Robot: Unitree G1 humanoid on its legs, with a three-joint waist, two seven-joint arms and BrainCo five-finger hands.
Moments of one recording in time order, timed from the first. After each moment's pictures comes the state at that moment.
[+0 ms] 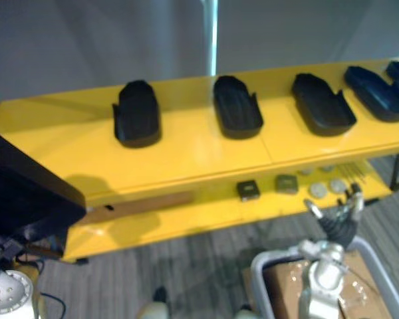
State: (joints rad) left arm 0.22 0.13 0.50 -0.45 0.05 -0.44 0.62; right arm 0.22 -0.03 -0.29 0.08 0.12 -0.37 -0.22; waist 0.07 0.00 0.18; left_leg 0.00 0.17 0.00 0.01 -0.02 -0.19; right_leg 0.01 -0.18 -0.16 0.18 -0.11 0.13
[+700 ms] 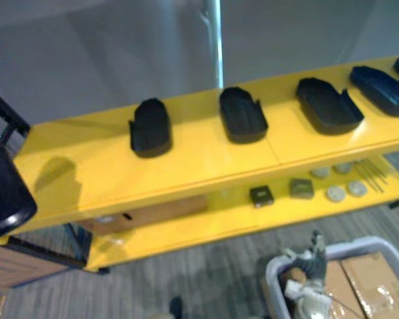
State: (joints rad) left arm -0.05 0.75 0.55 0.35 0.08 0.03 0.53; right arm 0.28 -0.18 -0.19 0.36 0.06 -0.34 -0.23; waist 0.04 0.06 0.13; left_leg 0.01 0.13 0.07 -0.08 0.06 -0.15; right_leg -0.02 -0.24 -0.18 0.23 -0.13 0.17
